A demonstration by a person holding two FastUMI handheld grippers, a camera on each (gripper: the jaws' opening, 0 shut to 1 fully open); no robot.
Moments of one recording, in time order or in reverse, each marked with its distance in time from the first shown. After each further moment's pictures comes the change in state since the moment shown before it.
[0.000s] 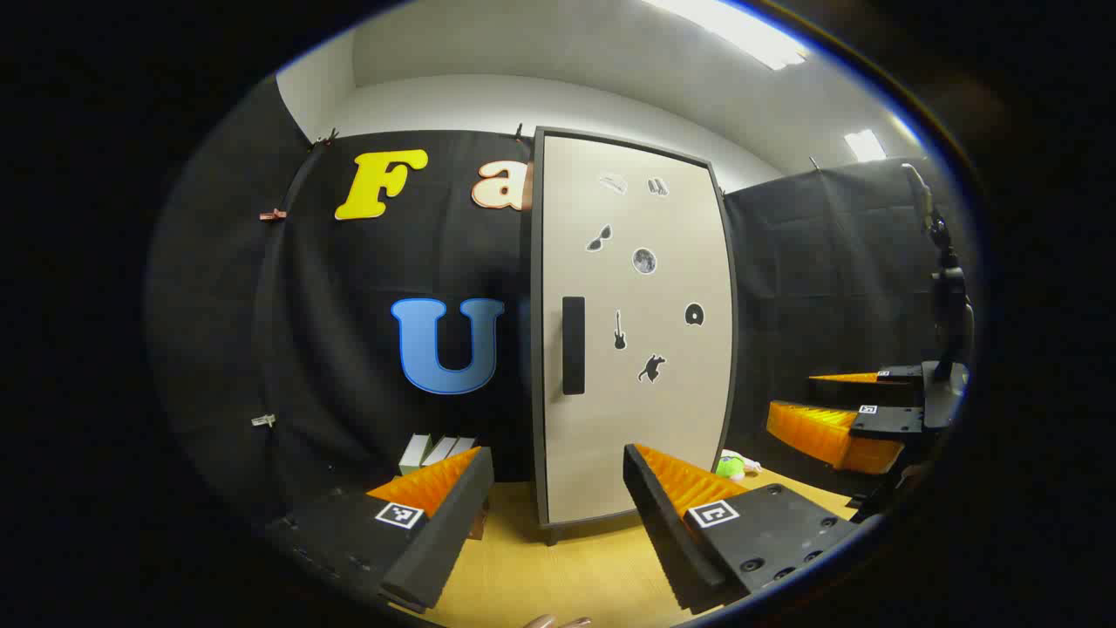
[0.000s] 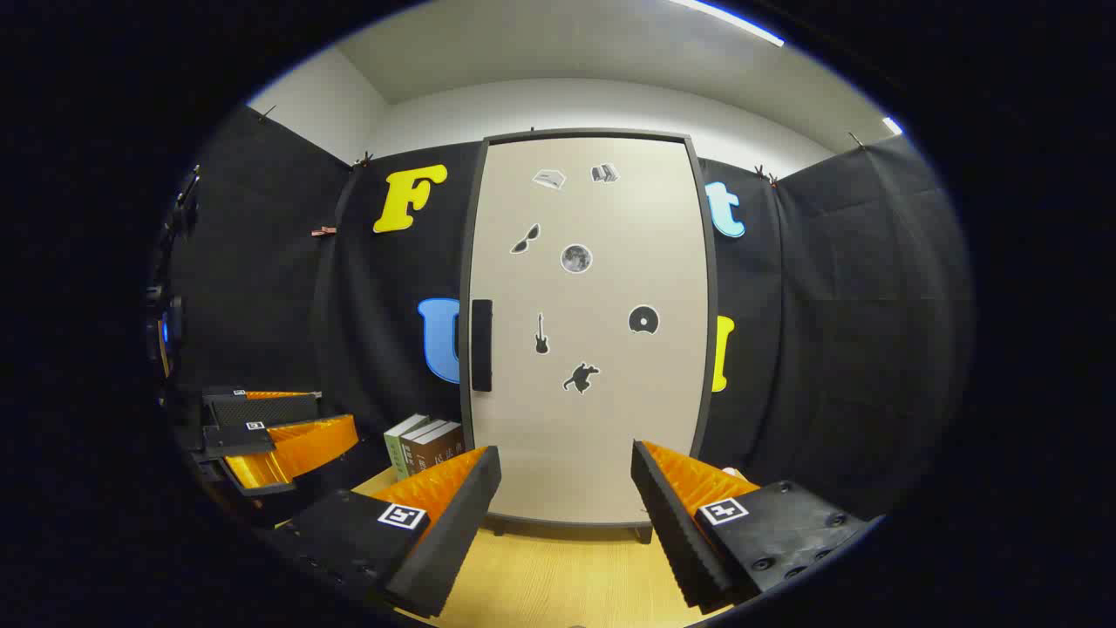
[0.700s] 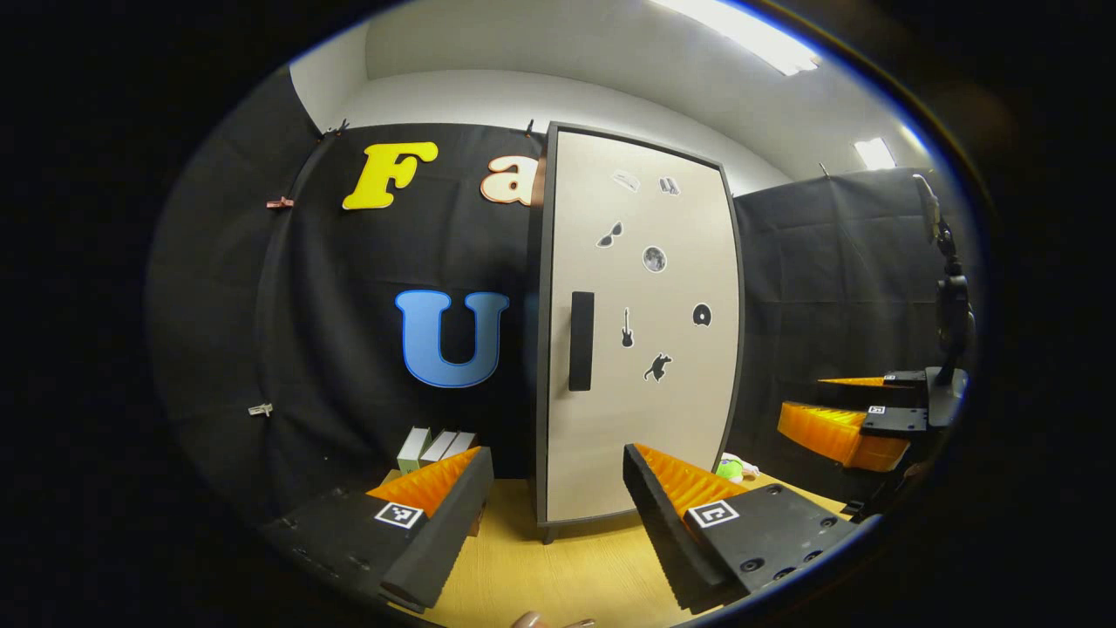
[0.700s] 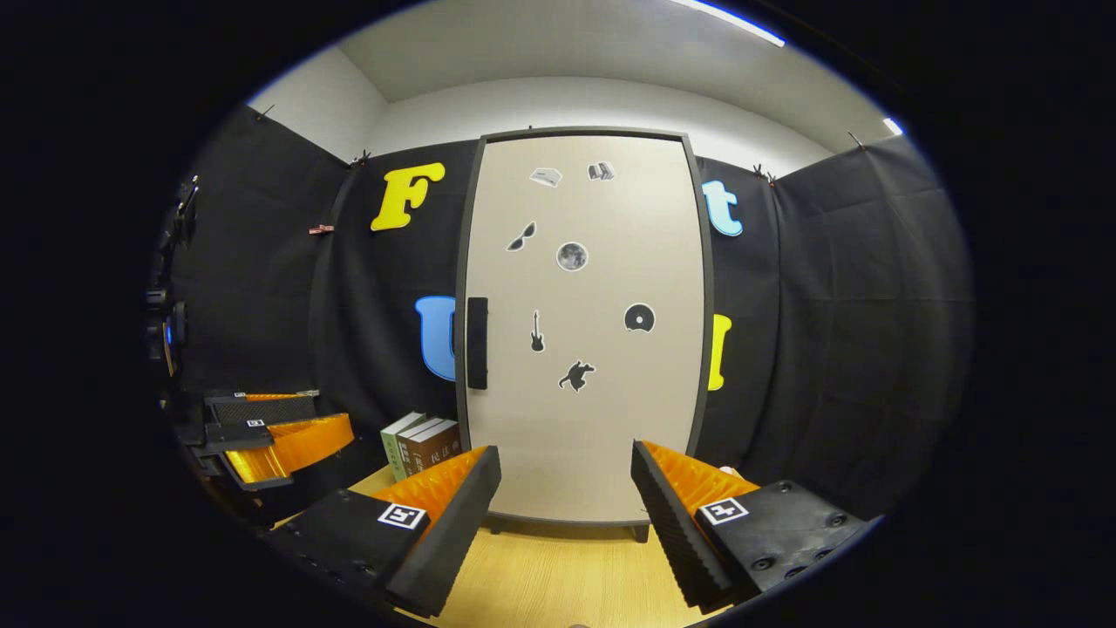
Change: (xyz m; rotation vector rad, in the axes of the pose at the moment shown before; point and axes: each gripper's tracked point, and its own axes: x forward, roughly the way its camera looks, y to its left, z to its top) left arm 0.004 0.007 -0.004 -0.027 0.009 0.007; right arm 0.000 -0.004 0.003 -0.001 -0.004 -0.013
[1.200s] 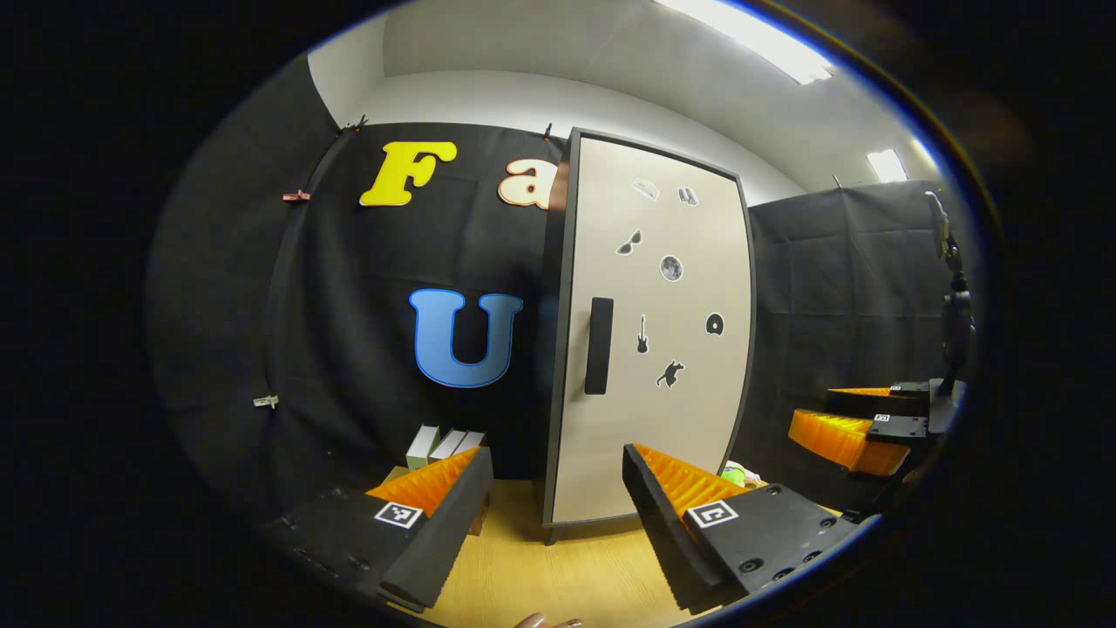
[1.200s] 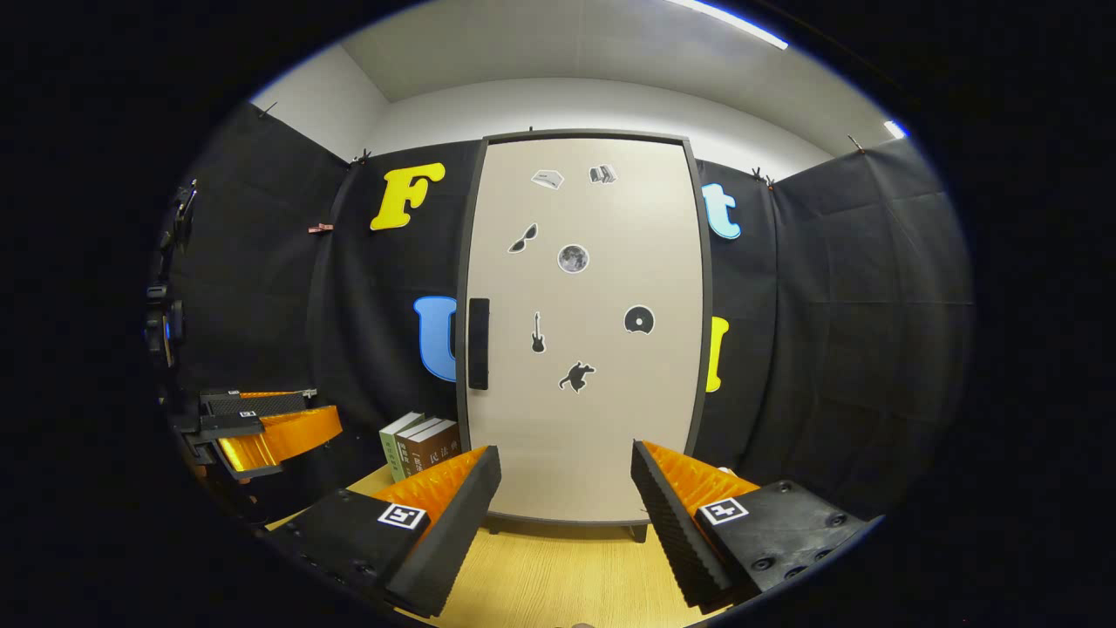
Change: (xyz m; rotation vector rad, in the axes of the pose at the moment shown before) left arm -0.009 0.020 0.003 -0.055 -0.021 0.022; right arm -0.003 0.006 0.001 -0.010 -0.004 -0.008
